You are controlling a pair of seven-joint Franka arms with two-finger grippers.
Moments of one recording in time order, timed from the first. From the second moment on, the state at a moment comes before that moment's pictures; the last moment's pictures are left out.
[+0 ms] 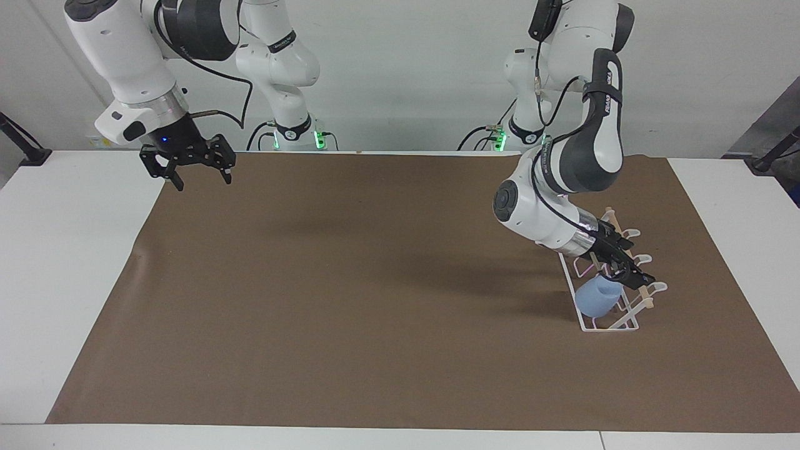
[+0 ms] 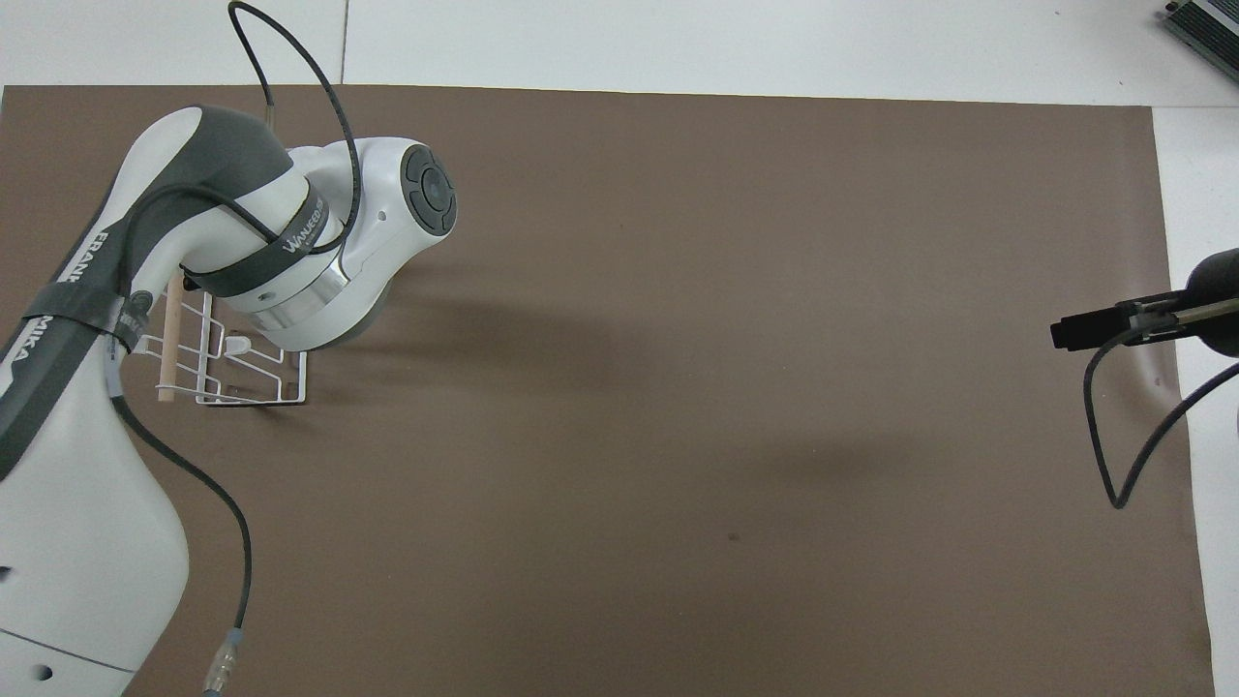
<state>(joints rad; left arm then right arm) -0.27 0.45 -0.13 -1.53 1.11 1.58 0.86 -0.21 -0.07 0.14 -1.76 0.05 1.73 -0.24</state>
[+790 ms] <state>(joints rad) -0.24 0.32 -0.12 -1.49 0.73 1.58 0.85 -0.17 -0.07 0.06 -1.76 0.05 1.74 -0.24</state>
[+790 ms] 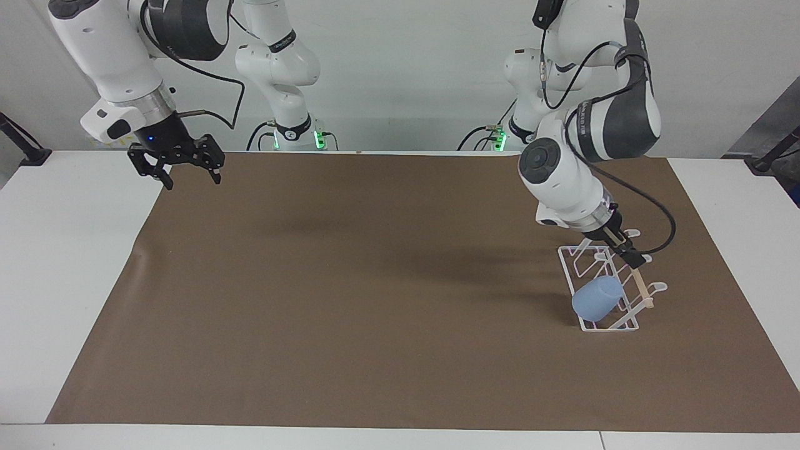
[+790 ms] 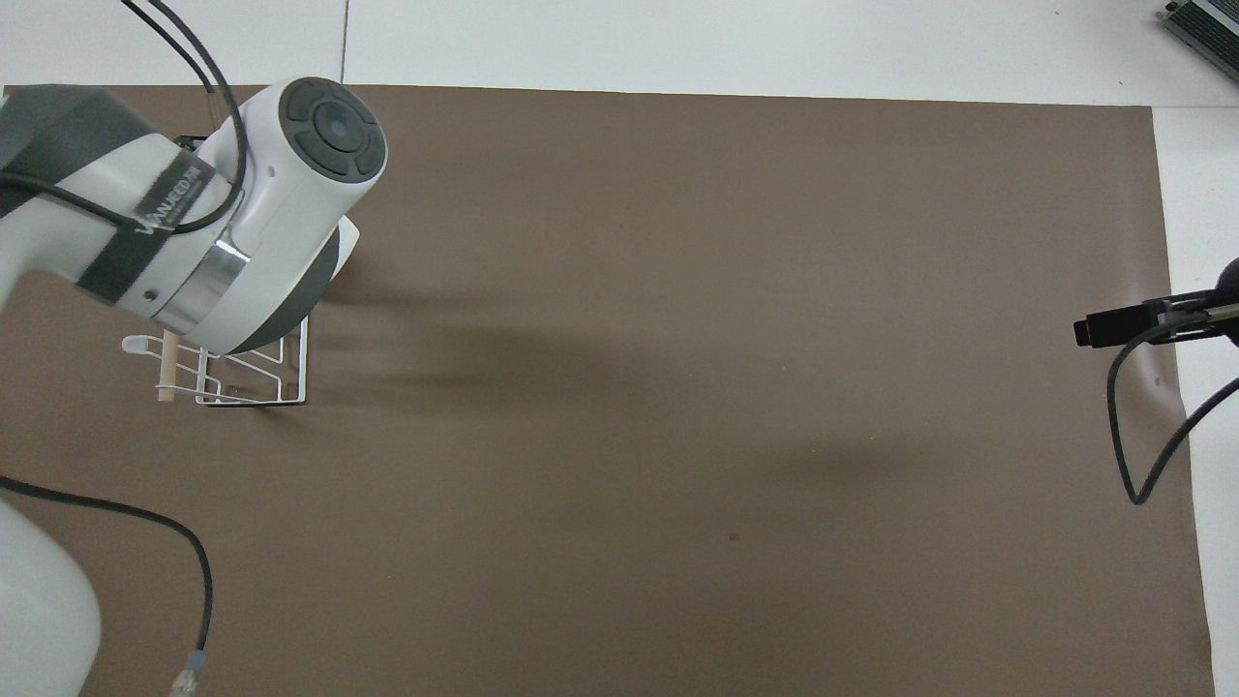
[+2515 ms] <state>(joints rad) -0.01 0.08 -0.11 -1.55 0.13 1.59 0.12 -0.12 -0.09 0.07 -1.75 0.05 1.74 -0.06</state>
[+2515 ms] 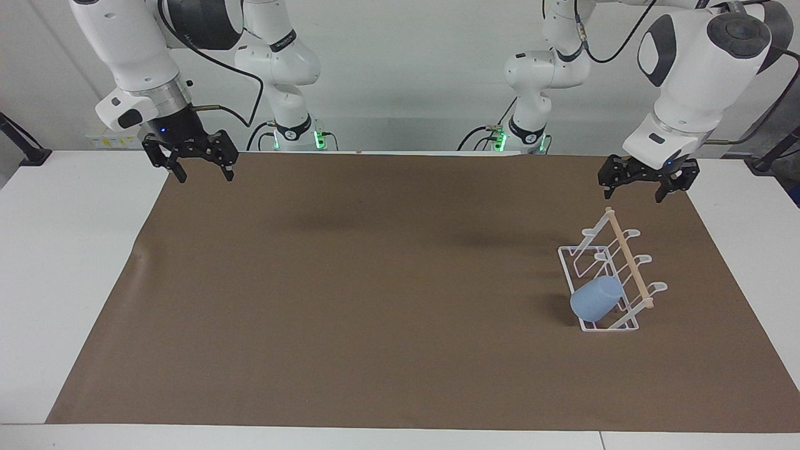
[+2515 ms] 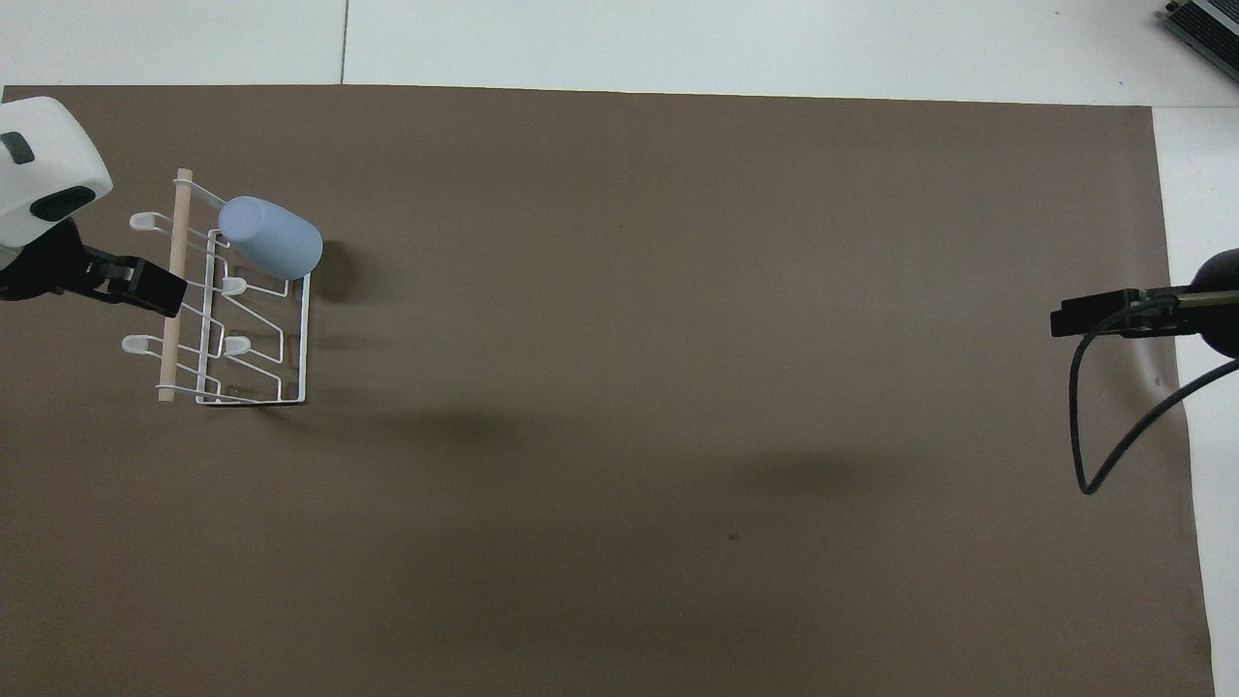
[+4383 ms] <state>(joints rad) -0.01 0.06 -0.11 -1.57 0.13 1.55 0.12 -0.12 -0.09 0.07 -1.75 0.05 1.74 -0.06</state>
